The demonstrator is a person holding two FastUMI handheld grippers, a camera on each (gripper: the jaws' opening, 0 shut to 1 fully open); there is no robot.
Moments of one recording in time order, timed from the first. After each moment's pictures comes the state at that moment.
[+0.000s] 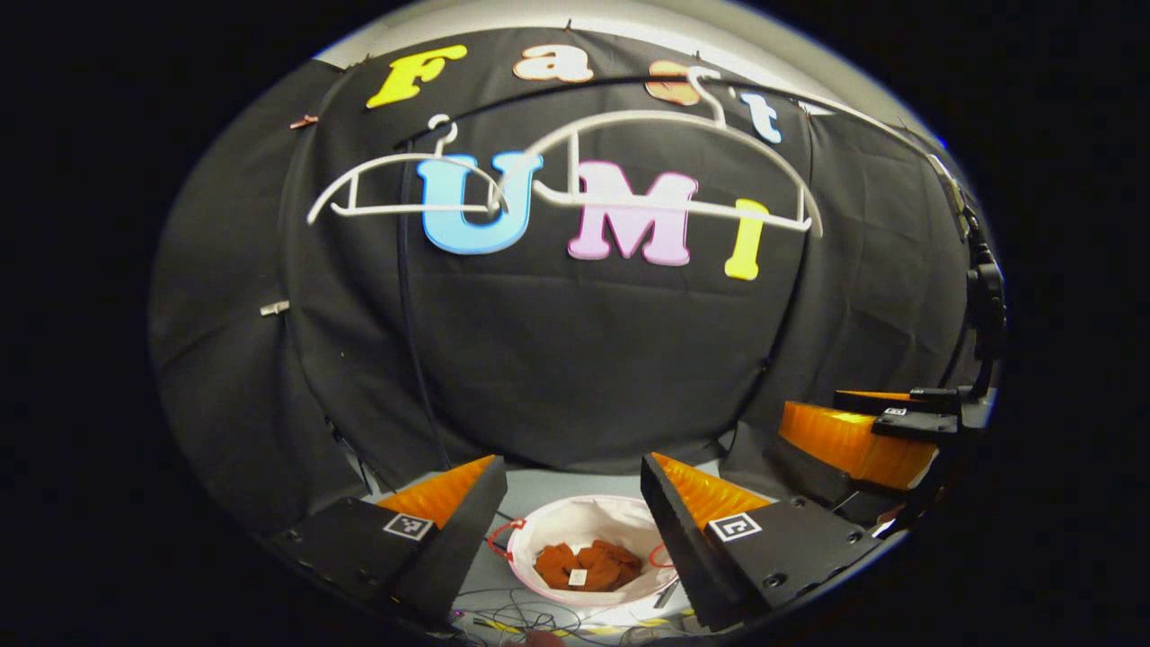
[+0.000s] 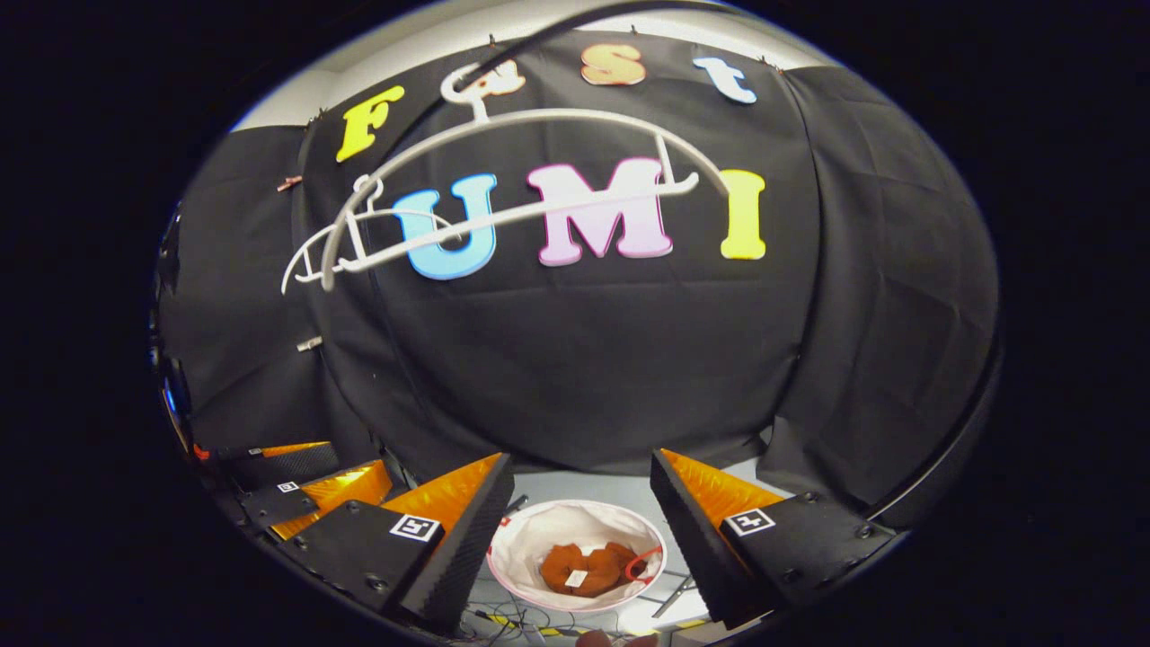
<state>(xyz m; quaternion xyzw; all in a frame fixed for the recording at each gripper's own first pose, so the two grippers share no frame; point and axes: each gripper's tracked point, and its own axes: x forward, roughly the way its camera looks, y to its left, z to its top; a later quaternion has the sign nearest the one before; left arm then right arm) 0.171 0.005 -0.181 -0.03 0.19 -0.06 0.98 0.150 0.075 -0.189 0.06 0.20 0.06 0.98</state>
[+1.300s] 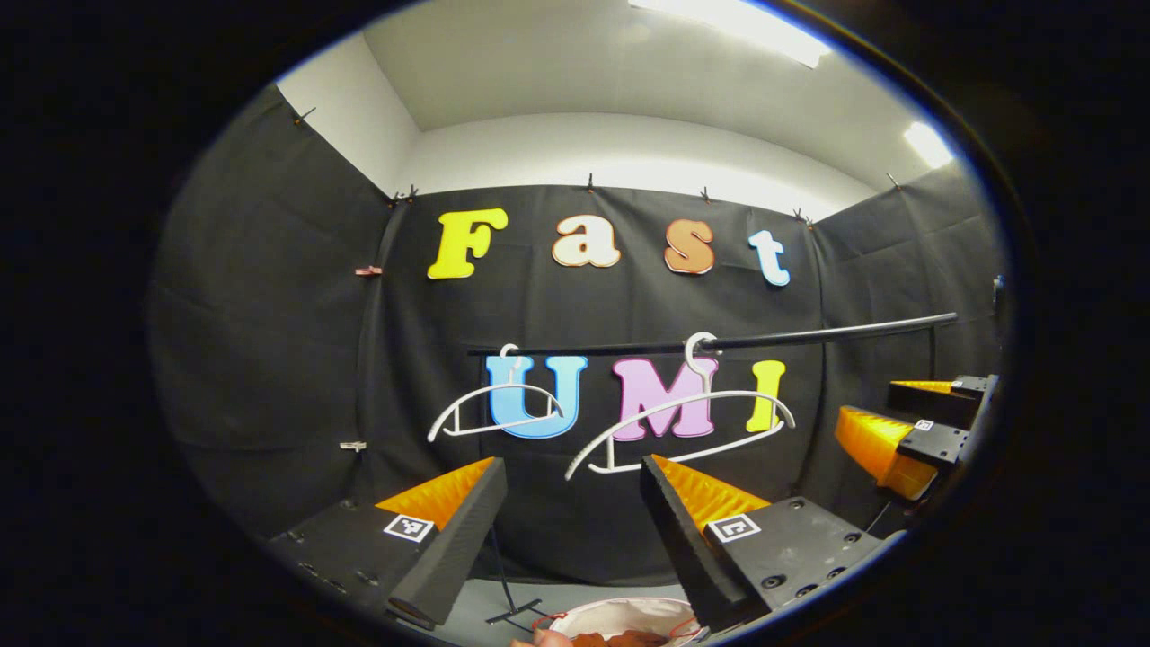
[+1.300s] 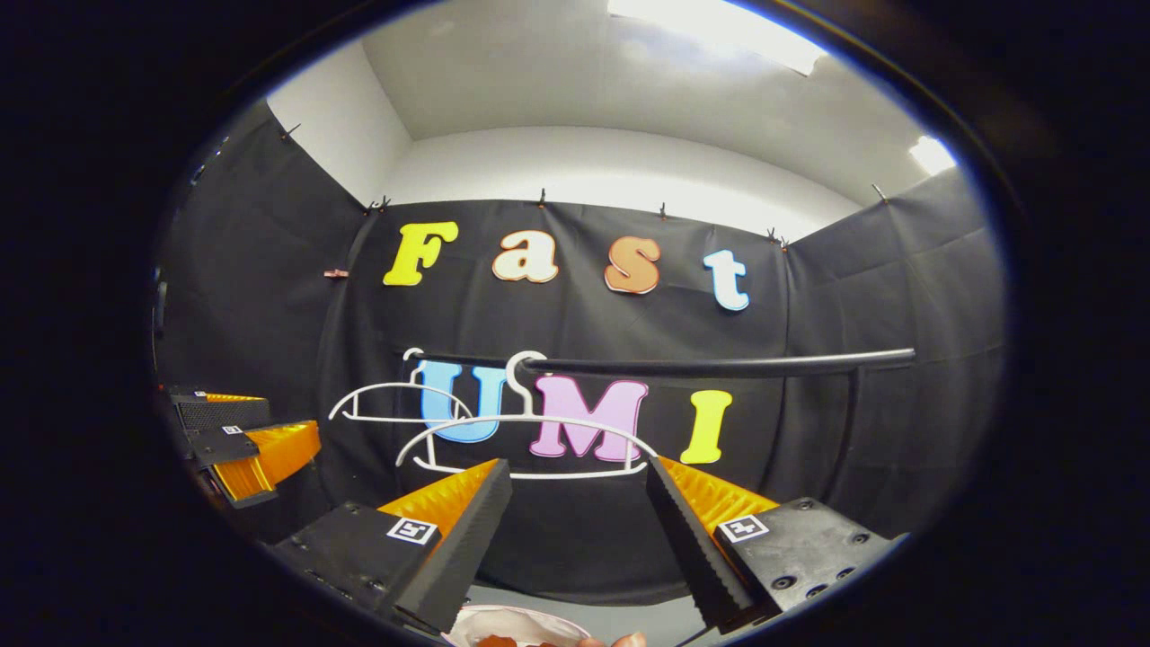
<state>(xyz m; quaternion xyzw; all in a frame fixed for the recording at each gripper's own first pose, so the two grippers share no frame) 0.083 0.039 0.040 -0.01 -0.05 0.04 1.00 0.084 0.042 0.040 -0.02 -0.08 0.04 1.00</state>
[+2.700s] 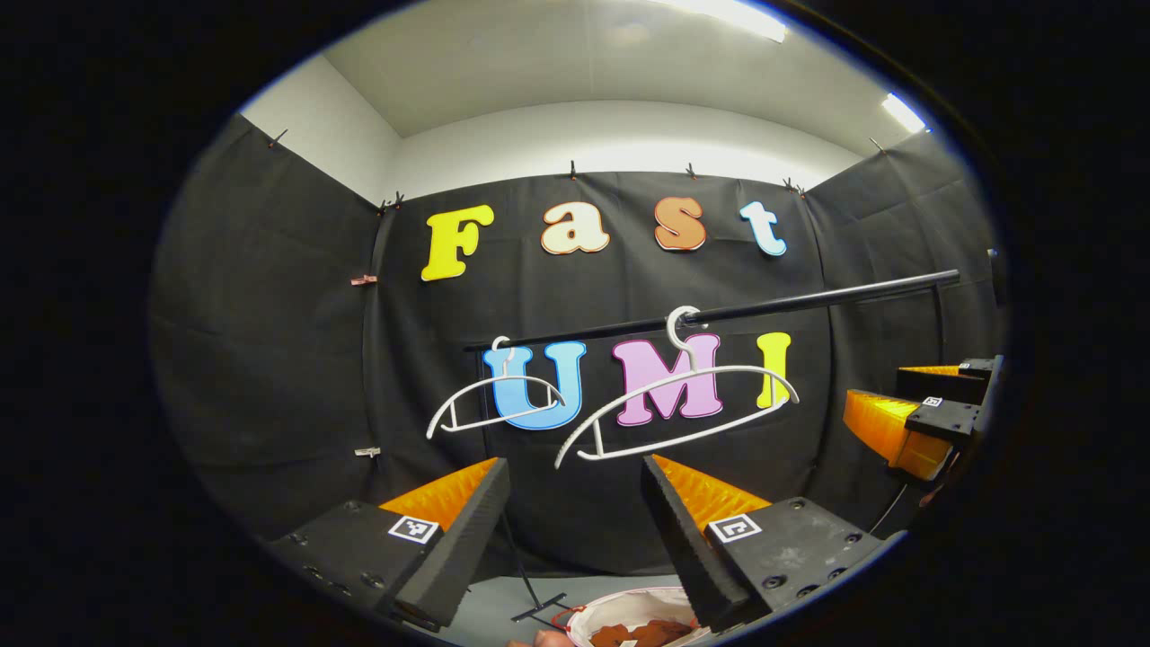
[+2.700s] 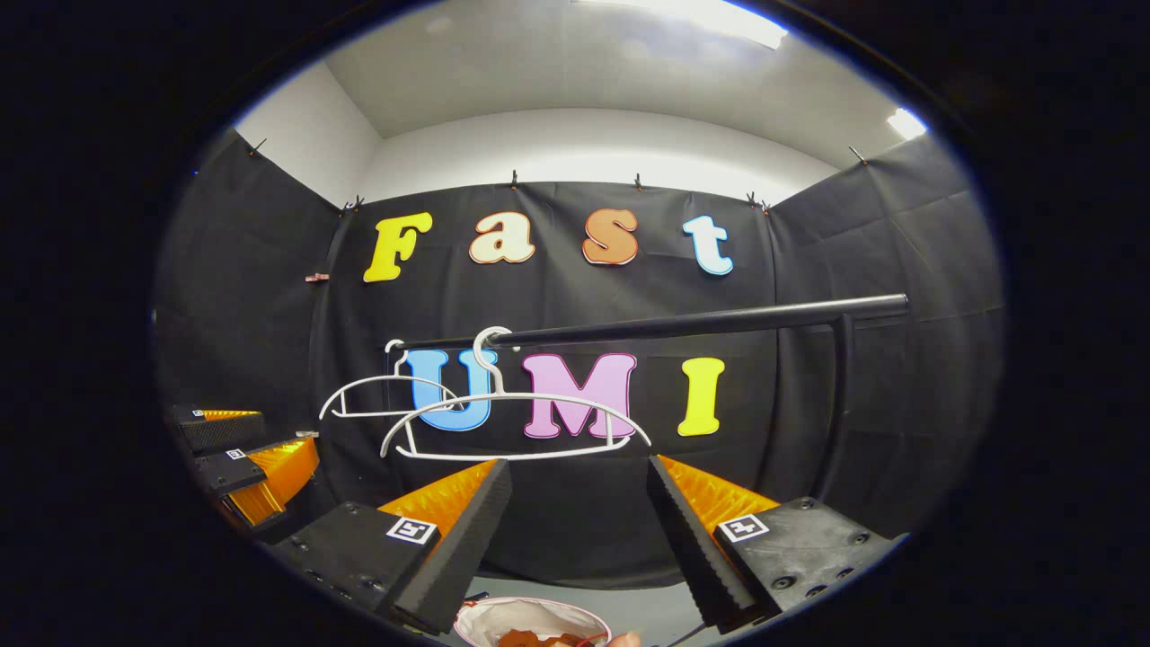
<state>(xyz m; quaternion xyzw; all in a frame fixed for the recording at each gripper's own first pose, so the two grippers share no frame) 0.090 0.004 0.025 0.04 -0.02 0.04 1.00 0.094 0.017 0.010 0.03 -0.03 0.03 1.00</state>
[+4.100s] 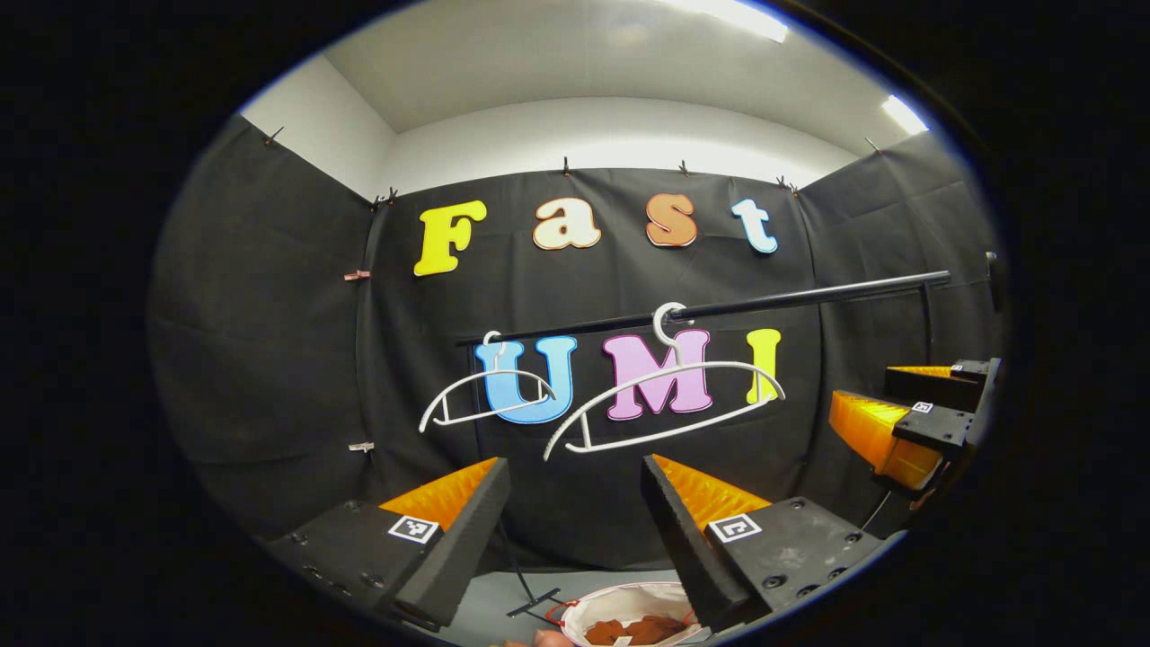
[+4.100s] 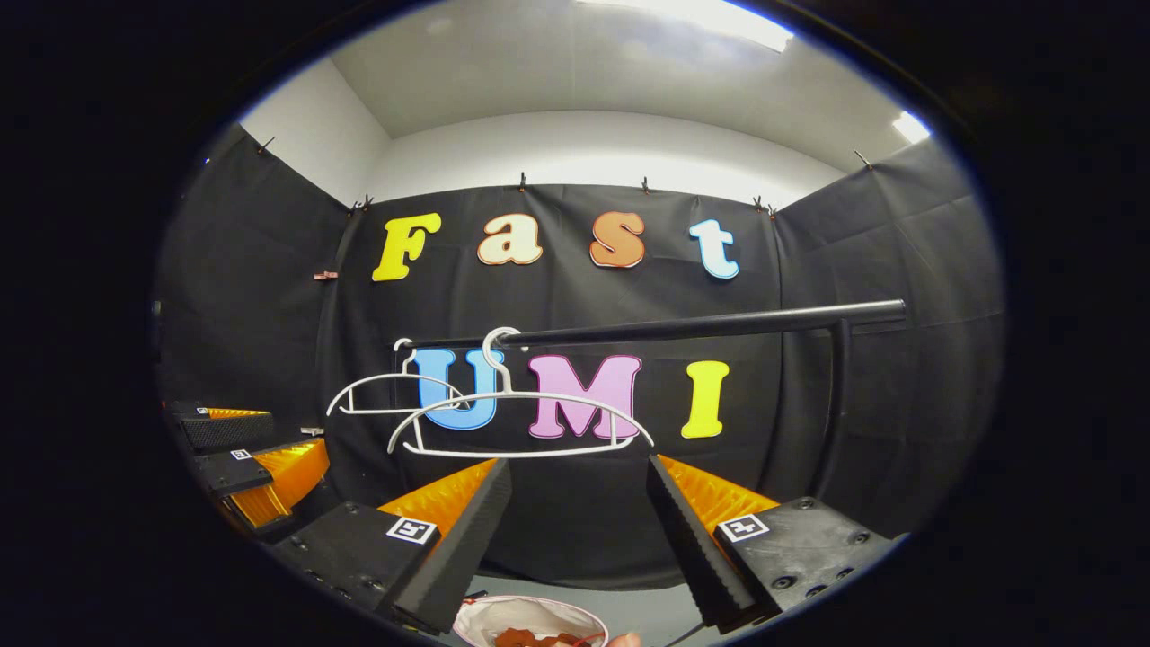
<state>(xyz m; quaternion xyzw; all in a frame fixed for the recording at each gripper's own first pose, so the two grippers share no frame) 0.080 -0.003 0.027 0.04 -0.02 0.03 1.00 0.083 0.023 0.012 0.02 -0.04 0.04 1.00</state>
